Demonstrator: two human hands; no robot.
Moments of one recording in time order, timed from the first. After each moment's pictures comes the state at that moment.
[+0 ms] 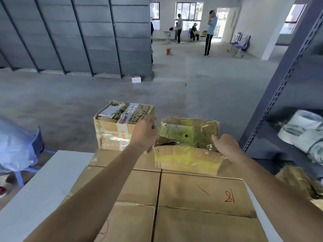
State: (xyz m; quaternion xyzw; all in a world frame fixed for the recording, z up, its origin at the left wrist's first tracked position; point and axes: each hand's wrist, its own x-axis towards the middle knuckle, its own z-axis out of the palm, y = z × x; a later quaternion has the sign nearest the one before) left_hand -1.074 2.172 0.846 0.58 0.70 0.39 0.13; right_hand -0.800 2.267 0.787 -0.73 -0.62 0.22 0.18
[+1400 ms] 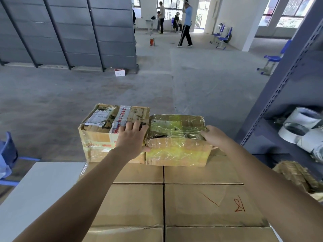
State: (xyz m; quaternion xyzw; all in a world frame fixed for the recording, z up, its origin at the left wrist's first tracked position) left_hand -1.142 2.225 0.805 0.72 0.68 -0.01 -0.13; right_hand -0.849 2.322 0.791 -0.69 -0.63 0.32 0.14
